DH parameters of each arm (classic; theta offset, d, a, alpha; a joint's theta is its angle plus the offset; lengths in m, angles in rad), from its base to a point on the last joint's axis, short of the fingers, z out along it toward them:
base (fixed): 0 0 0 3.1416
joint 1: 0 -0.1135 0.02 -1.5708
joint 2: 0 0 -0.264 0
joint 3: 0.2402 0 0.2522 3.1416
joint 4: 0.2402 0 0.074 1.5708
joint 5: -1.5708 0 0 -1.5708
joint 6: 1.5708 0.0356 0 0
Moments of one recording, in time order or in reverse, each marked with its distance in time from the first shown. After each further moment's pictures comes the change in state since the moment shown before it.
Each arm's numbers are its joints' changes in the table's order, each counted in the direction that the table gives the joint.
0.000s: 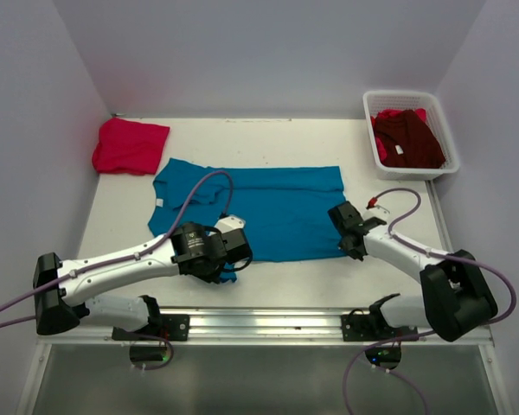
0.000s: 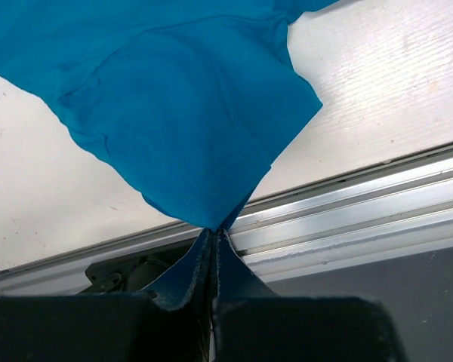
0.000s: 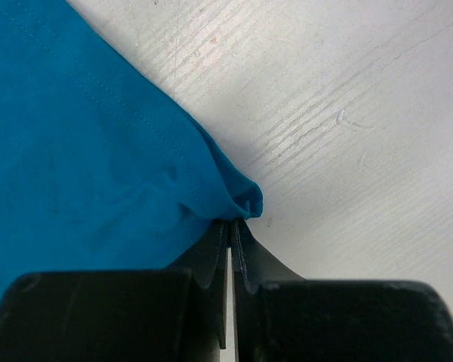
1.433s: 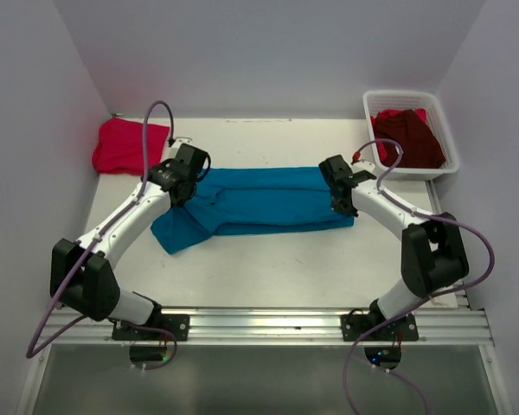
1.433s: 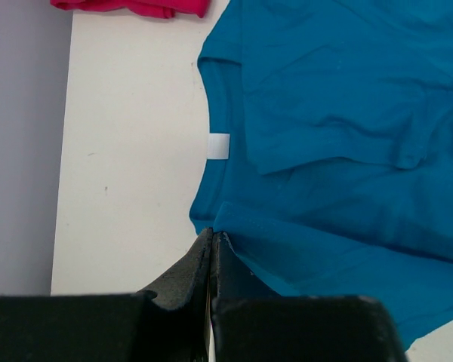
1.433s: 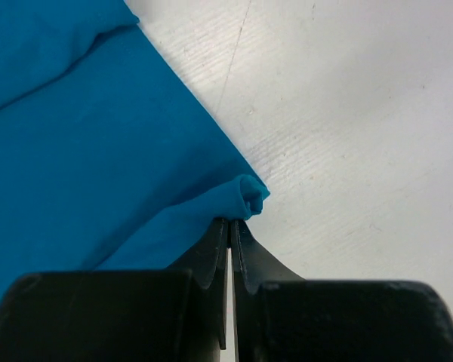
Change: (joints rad) left arm -0.753 -0.174 0.081 -0.503 0.277 0.416; right arm 0.058 -0.269 0.478 0.132 -0.037 -0.260
